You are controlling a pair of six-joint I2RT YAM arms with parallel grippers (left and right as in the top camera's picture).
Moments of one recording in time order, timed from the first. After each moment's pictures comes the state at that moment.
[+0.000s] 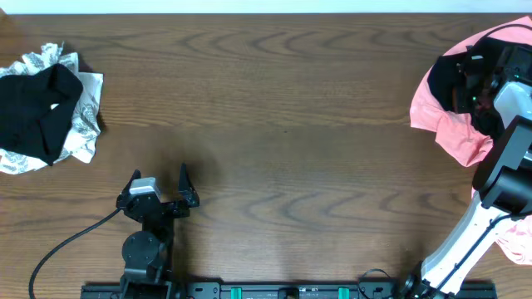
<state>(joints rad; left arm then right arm) -0.12 0.01 0.03 -0.11 -0.19 -0.17 -0.44 2.27 1.67 -0.53 -0.15 -0.52</state>
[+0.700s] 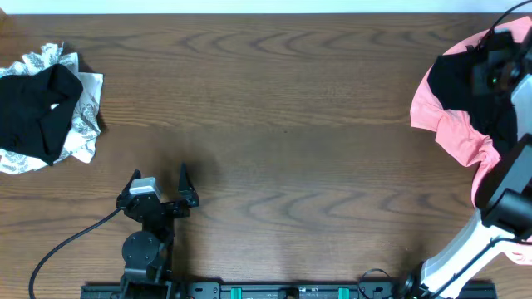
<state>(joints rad) -0.12 0.01 0.03 -0.11 -0.19 -0.17 -0.44 2.09 1.70 -0.53 -0.14 -0.51</state>
